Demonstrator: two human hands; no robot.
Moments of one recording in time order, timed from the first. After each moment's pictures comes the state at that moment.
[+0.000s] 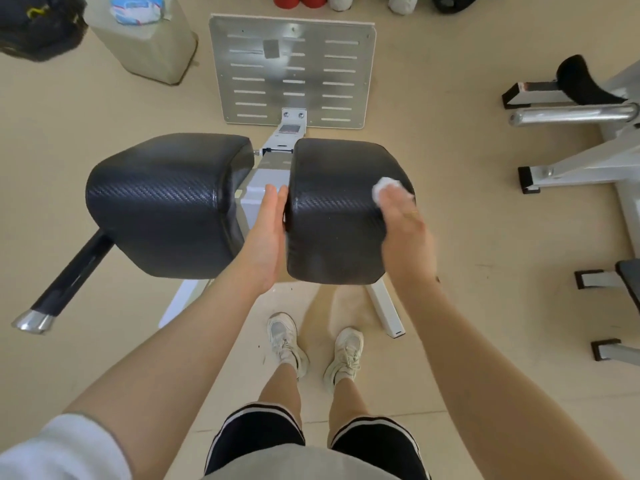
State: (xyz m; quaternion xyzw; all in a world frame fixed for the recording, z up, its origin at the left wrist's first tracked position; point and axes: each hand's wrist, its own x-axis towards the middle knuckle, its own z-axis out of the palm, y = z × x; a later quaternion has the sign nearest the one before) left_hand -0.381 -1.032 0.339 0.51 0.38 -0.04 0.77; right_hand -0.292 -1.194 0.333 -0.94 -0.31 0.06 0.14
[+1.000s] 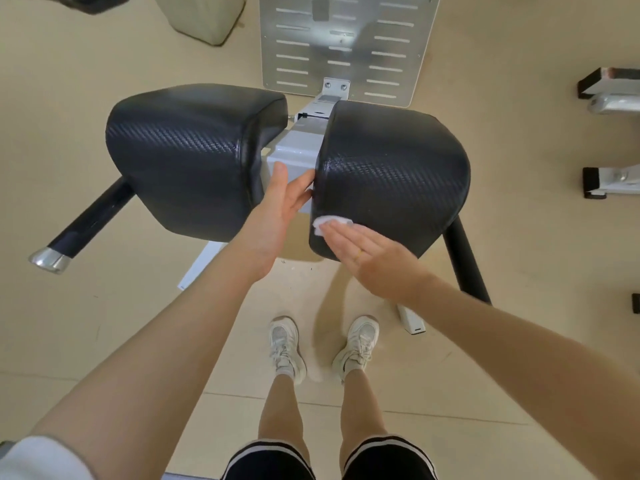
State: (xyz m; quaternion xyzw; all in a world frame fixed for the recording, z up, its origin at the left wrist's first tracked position) left_hand -0.416 -1.024 0.314 0.54 0.39 -0.07 0.74; right_hand -0.324 -1.187 0.254 -0.69 -0.72 -0.05 0.03
